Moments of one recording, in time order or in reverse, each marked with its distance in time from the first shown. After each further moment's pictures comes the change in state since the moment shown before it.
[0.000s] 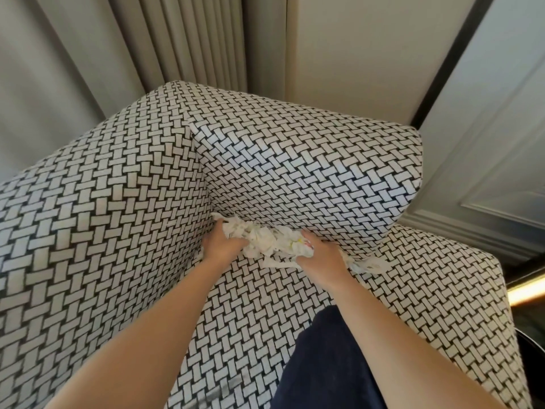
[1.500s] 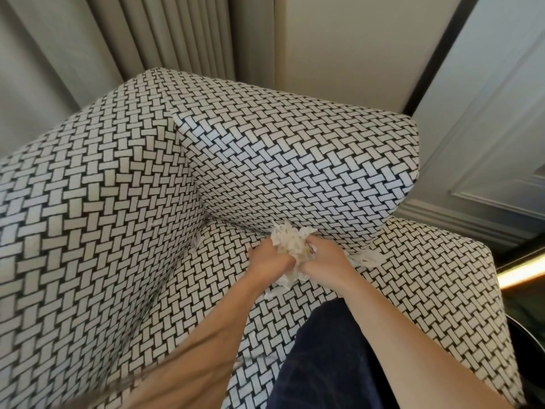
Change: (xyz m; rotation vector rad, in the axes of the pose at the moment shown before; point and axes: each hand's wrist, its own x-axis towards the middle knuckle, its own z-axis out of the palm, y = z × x) left_hand -0.066 0.038 0.059 0.005 -0.412 0.132; right_hand -0.017 -0.003 -0.020 0.114 -0.094 -0.032
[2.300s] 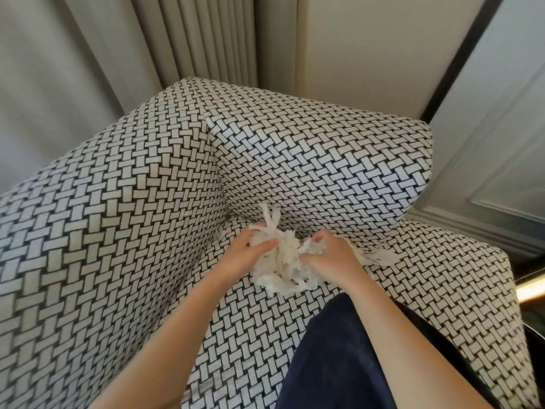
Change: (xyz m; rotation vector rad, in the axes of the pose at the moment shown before) left_hand -0.045 -0.023 -0.066 -0.088 0.101 0.042; right_hand -0.018 -0.016 0.011 -0.107 0.061 -0.017
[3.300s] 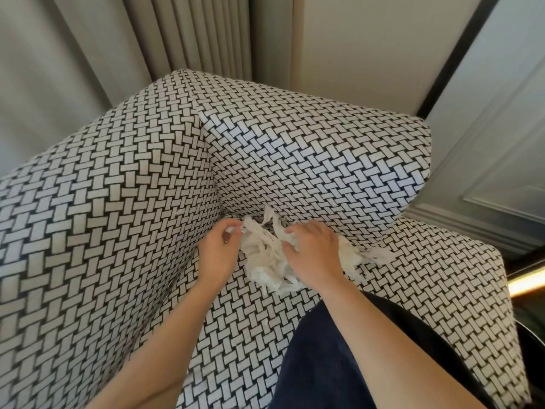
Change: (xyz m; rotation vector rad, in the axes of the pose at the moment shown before) left_hand 0.021 -0.031 -0.008 0.075 0.493 0.216; right_hand 0.012 -0.010 0.025 -0.387 0.246 -0.258
